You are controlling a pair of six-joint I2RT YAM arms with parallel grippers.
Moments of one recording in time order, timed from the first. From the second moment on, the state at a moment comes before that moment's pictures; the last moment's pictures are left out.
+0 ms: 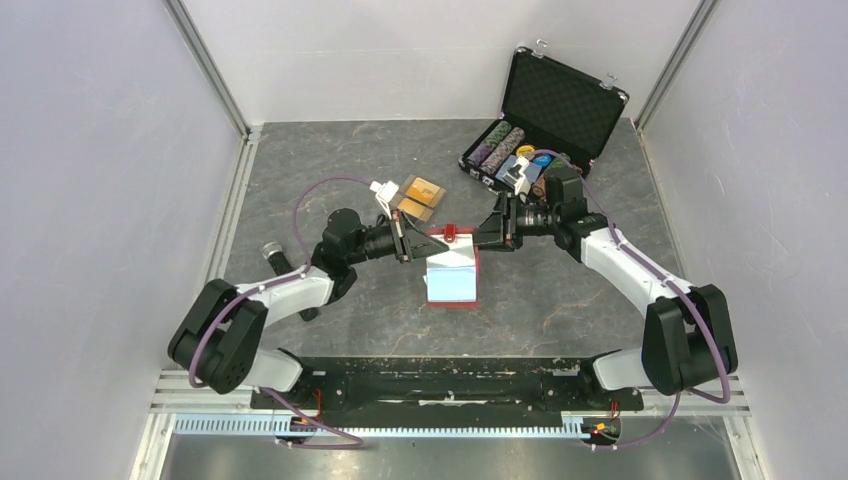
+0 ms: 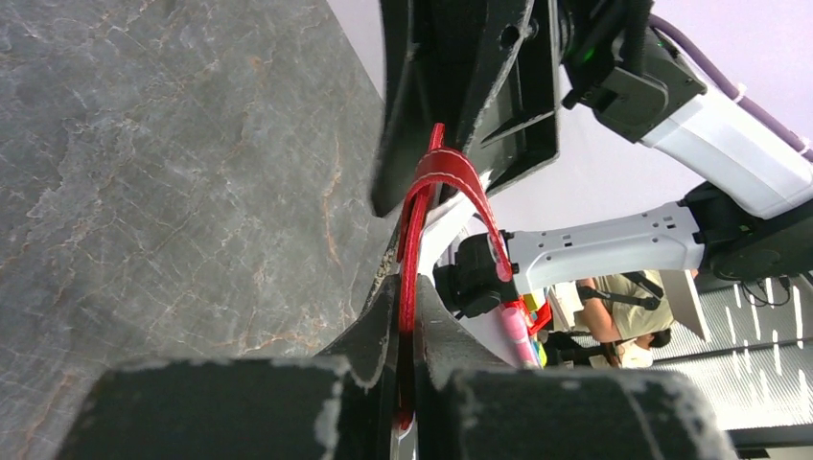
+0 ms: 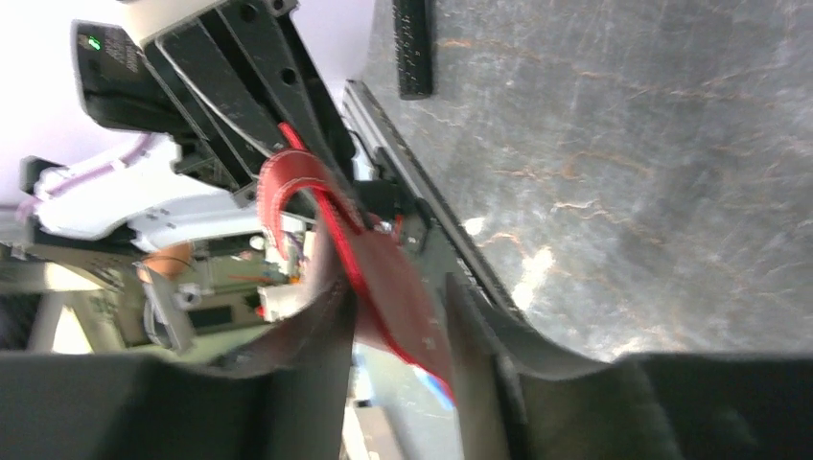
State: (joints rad) left arm -0.53 1.41 0.57 0.80 0.73 -0.98; right arm 0.29 1.39 0.90 -0.12 -0.99 0.74
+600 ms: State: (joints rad) left arm -0.53 1.28 0.70 0.29 0.75 -0.84; right arm 0.26 1.34 0.93 -0.38 -0.91 0.34
